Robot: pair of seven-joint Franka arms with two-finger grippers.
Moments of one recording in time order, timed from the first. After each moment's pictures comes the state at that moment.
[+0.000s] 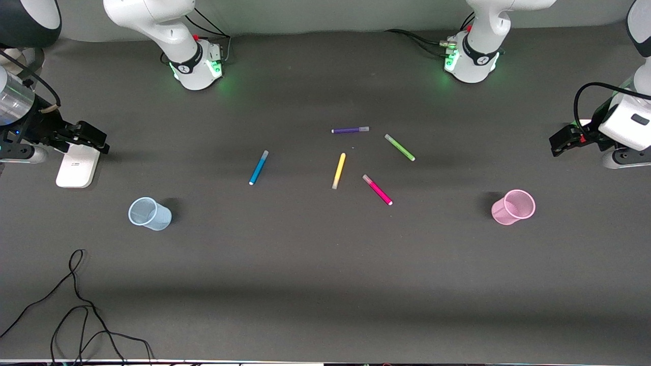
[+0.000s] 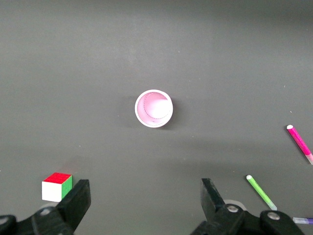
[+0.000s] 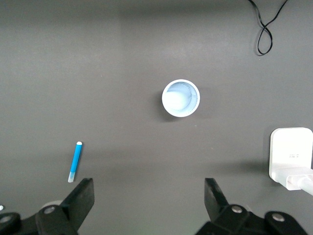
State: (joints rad) left arm -0.11 -0.07 0.06 -1.78 0.09 1.70 -0.13; right arm 0.23 -0.11 -0.21 -1.80 -0.04 1.69 0.11
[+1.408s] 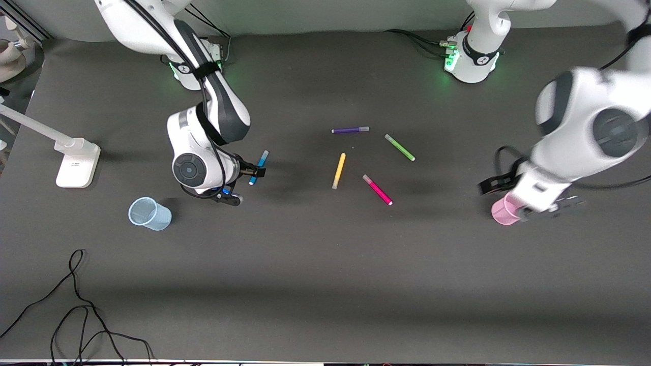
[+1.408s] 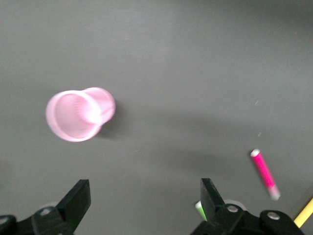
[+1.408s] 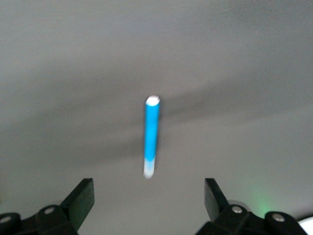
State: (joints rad) left arm -0.15 0.24 -0.07 -1.76 0.01 1.90 -0.46; right arm 0.61 0.39 -0.21 -1.99 0.29 1.98 0.58
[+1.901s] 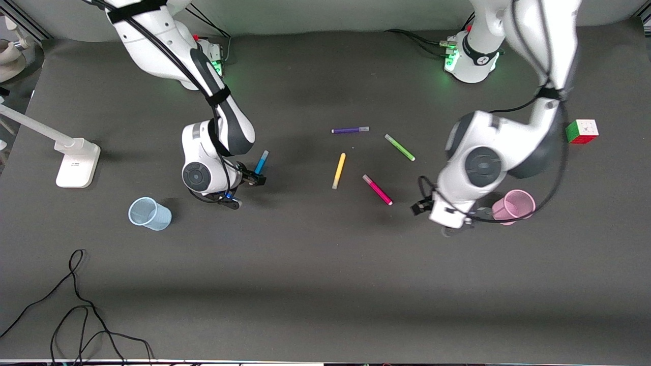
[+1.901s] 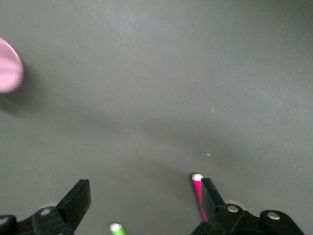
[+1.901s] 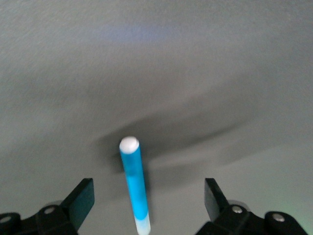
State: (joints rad) left arm -0.34 0.44 -0.08 -1.74 0.01 2.08 -0.90; right arm 0.61 0.50 -0.21 -2.06 0.38 2.16 0.58
